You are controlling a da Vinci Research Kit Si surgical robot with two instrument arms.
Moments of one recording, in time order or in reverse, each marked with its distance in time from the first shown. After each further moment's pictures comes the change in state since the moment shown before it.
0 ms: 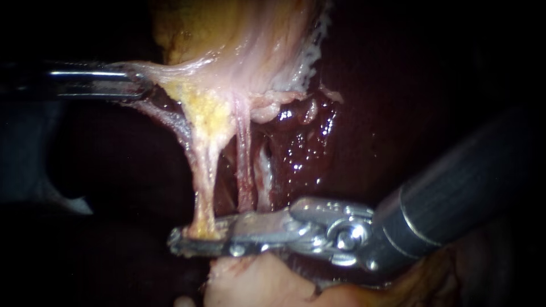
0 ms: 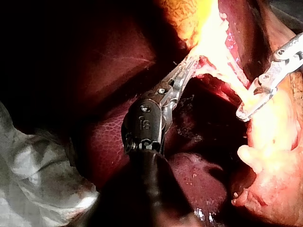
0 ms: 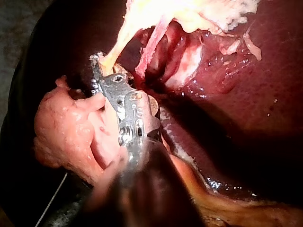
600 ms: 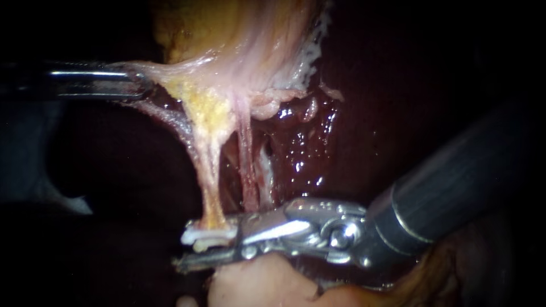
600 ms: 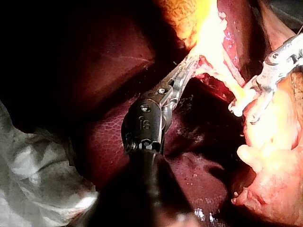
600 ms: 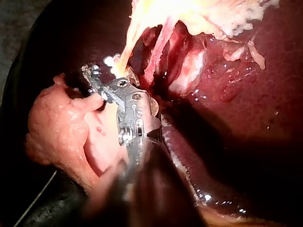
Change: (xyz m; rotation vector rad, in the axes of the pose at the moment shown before) right arm 0.000 0.003 0.000 -0.120 0.070 -0.150; left arm 0.000 0.000 0.000 0.001 0.000 0.000
